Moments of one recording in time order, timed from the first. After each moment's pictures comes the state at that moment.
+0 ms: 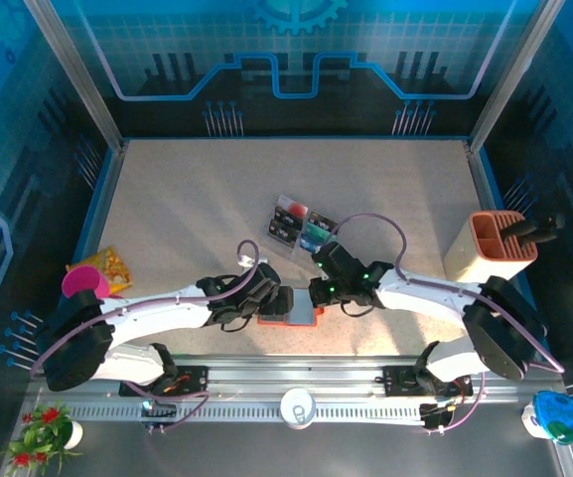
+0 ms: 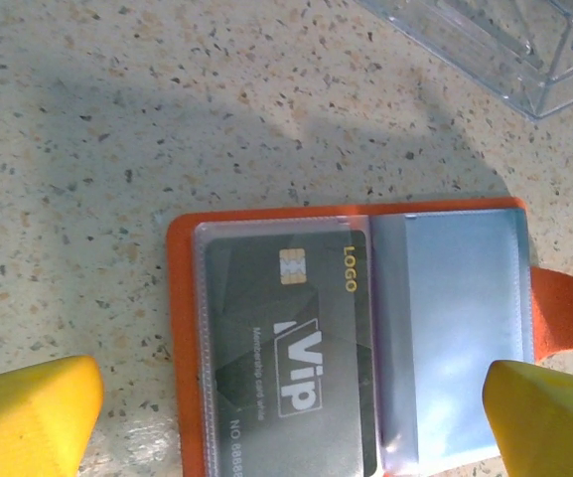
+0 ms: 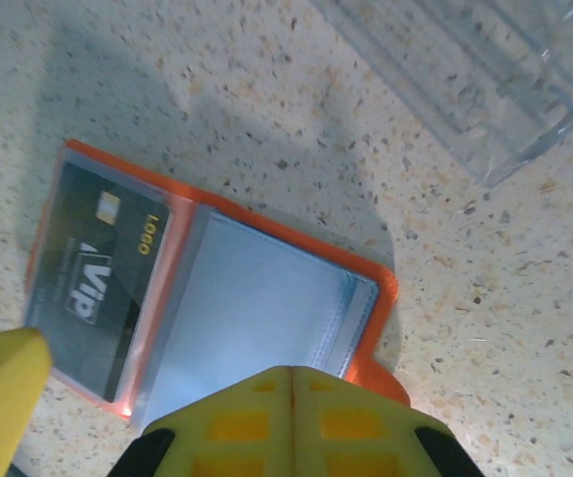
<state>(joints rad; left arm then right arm) -0.94 1.32 0.65 -0.36 -0.20 -0.91 0.83 1.42 0.72 -0.34 -0.08 0.62</state>
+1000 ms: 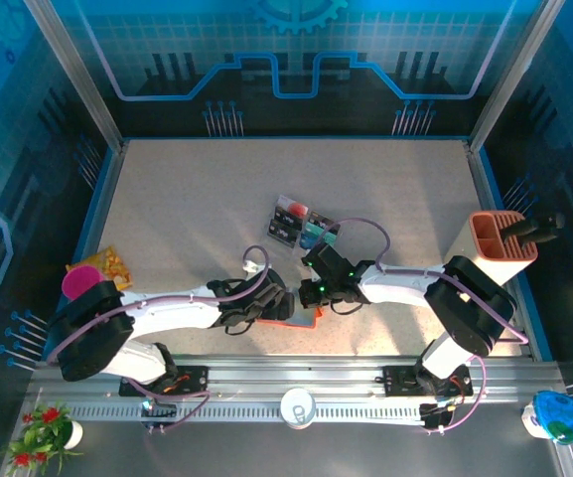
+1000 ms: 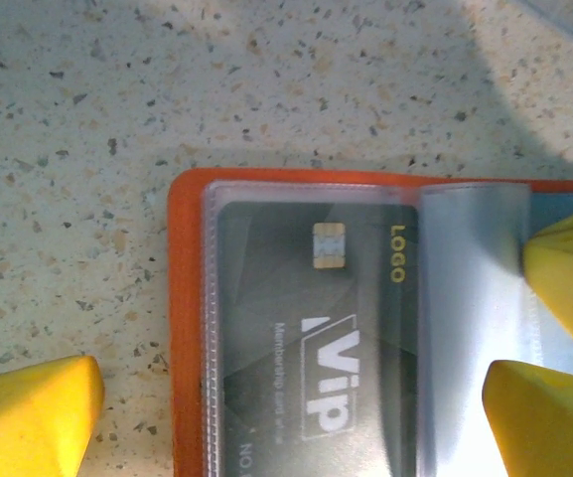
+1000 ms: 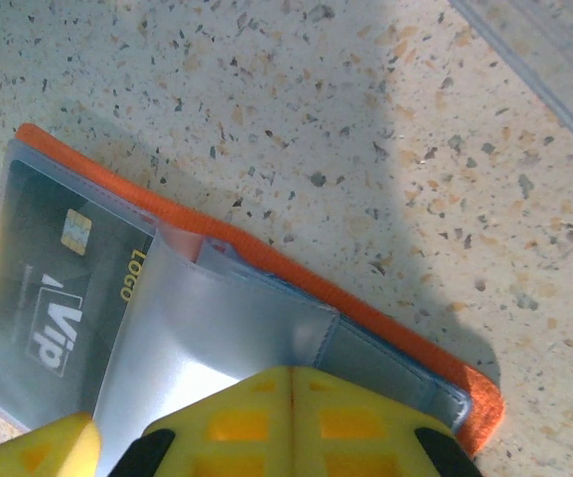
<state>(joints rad) -0.95 1.41 0.62 -0.30 -0.21 -0.90 0.82 1.60 0.73 -0.19 -0.19 0.64</state>
